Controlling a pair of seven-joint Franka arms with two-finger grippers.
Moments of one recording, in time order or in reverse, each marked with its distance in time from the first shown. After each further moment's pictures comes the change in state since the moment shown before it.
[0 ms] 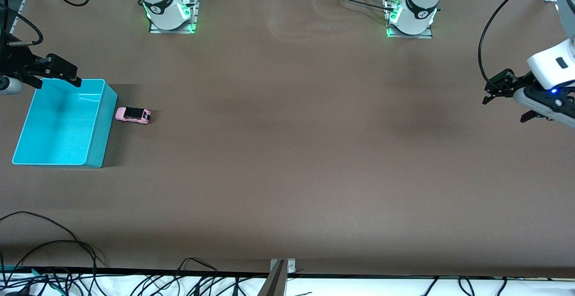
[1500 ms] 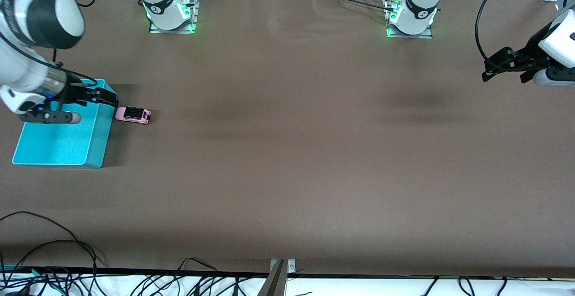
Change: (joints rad) left arm -0.030 -0.127 0.012 -0.067 0.004 -0.139 -0.483; right arm -0.005 0.028 -0.006 -0.375 -0.001 0.312 0.054
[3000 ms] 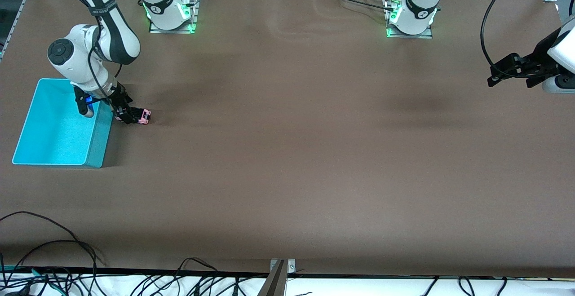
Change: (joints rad) left arm 0.015 0.054 0.001 0.072 0.000 -0.028 0.000; right arm -0.082 0.090 -0.003 -0.590 0.000 0.880 0.993
